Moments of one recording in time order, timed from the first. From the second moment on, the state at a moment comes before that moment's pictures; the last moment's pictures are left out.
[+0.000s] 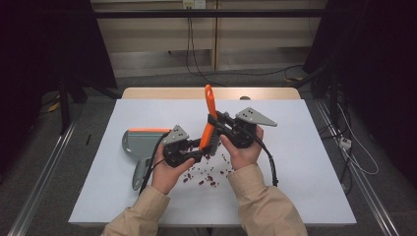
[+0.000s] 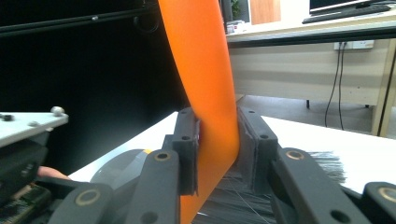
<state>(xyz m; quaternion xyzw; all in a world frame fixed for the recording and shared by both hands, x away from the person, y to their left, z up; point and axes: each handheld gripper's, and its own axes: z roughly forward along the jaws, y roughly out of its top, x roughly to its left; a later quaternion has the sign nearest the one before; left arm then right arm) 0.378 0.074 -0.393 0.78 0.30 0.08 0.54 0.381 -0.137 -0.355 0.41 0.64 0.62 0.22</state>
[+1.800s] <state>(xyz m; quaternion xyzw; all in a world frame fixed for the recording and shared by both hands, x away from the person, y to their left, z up) 0.367 0.075 -0.392 0.76 0.32 0.20 0.53 0.390 -0.097 -0.377 0.50 0.62 0.57 0.19</state>
